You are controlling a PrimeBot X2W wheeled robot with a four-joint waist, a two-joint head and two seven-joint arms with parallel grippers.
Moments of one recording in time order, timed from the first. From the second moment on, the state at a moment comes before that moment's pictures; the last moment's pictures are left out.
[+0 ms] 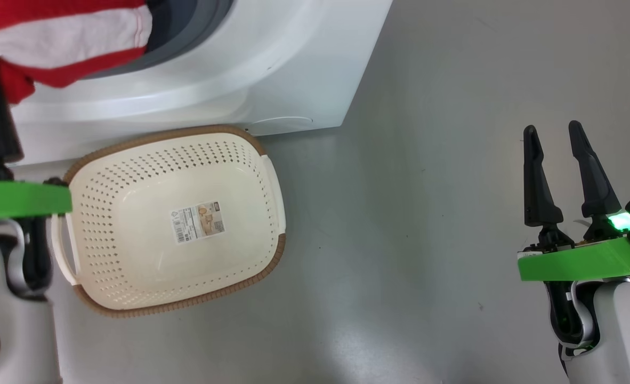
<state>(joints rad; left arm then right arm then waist) -0.67 0.15 0.19 0.36 -0.25 -0.12 -0.25 -0.27 -0.05 -0.06 0.08 0.36 0.12 -0.26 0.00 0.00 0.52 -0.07</state>
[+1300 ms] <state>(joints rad) -0.43 0.08 0.13 0.37 -0.23 -0.13 -0.26 -0.27 -0.05 -0.04 0.08 0.35 0.12 -0.26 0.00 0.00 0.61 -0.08</state>
